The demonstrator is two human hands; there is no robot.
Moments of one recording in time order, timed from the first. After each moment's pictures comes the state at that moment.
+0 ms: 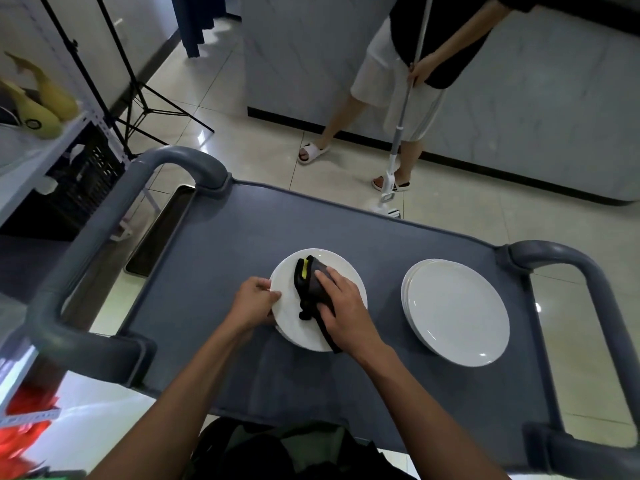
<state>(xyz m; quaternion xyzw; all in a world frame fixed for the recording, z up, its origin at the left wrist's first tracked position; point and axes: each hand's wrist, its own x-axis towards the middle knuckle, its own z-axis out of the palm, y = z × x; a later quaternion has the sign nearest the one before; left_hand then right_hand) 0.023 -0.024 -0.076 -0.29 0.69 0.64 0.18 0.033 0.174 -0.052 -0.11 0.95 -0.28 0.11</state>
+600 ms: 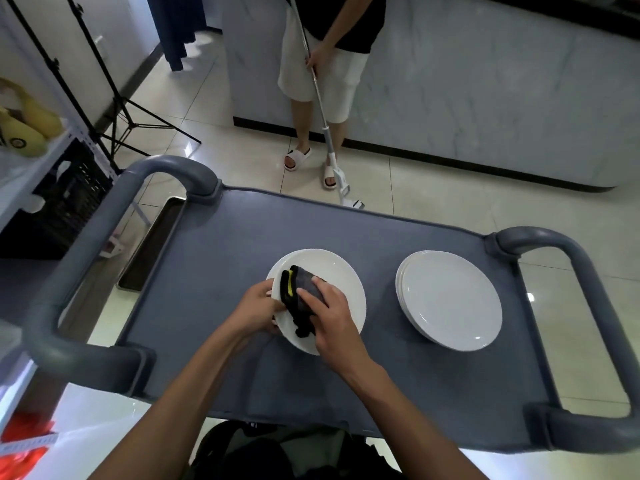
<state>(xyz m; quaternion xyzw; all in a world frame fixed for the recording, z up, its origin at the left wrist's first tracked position) 0.036 -0.022 -0.051 -0.19 0.66 0.68 0.27 0.074 0.152 -0.048 -0.13 0.94 -0.31 0.03</state>
